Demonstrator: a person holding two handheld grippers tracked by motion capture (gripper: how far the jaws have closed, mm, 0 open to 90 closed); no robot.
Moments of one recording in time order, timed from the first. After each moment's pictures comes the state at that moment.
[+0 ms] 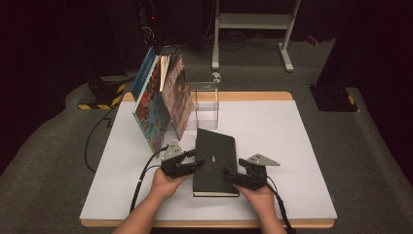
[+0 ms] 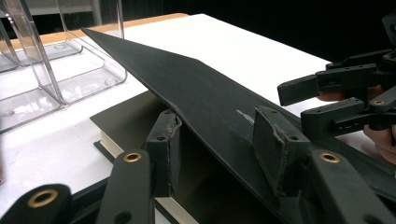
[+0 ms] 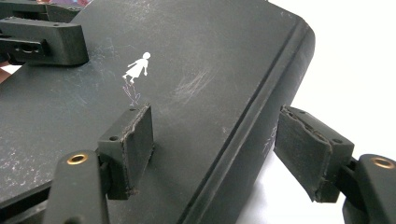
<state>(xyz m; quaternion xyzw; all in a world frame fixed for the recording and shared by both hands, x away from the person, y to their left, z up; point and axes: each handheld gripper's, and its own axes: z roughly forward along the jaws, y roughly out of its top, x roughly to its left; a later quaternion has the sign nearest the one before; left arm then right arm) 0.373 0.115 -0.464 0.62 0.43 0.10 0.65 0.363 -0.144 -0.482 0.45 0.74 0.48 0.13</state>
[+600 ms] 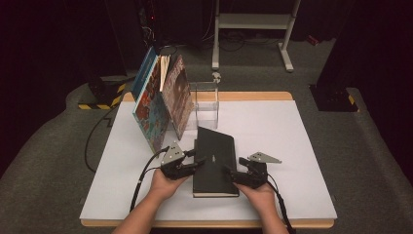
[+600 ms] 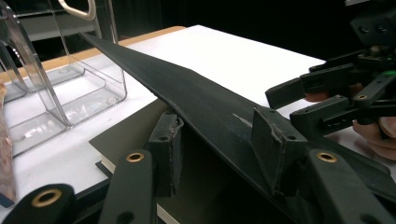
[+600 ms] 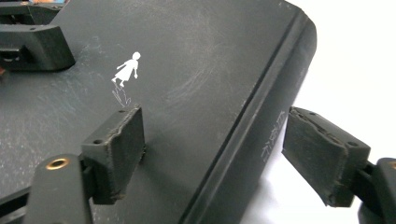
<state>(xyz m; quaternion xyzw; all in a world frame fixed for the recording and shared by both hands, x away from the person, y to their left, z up) 0.363 0.112 -0.457 0.63 0.39 0.12 0.66 0.372 -0.148 -0.483 0.45 0.73 0.50 0.09</state>
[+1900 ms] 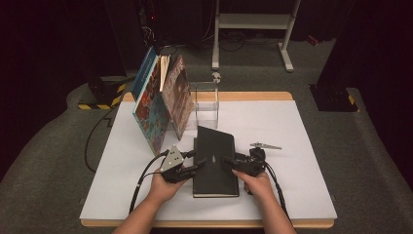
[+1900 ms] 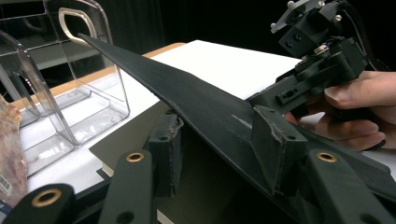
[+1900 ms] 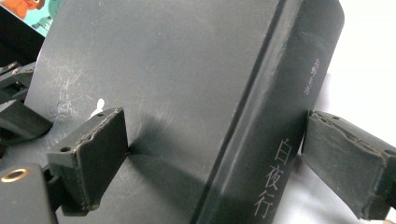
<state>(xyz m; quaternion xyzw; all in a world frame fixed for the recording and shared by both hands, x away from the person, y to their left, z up) 0.351 0.112 -0.455 0.63 0.36 0.16 0.67 0.417 -0.155 -0.497 0.48 0.69 0.54 -0.06</state>
